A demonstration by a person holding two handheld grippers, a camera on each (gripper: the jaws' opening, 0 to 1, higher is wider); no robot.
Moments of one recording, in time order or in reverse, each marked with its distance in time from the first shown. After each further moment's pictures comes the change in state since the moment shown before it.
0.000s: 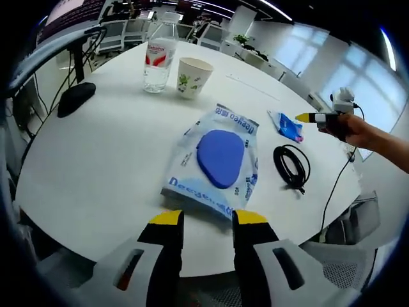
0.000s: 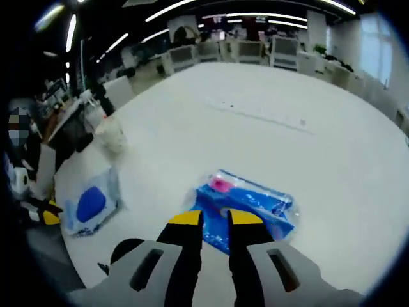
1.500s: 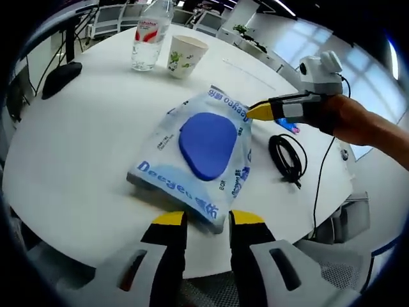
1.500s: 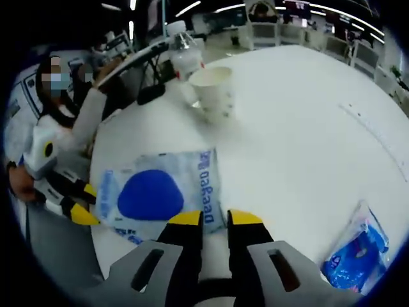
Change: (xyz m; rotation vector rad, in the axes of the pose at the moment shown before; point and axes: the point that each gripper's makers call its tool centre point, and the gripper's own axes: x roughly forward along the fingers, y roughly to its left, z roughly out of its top) left arm 0.023 -0.013 -0.017 -0.040 0.087 -0.061; right arm 0.064 0.162 -0.024 -0.262 0.175 0.350
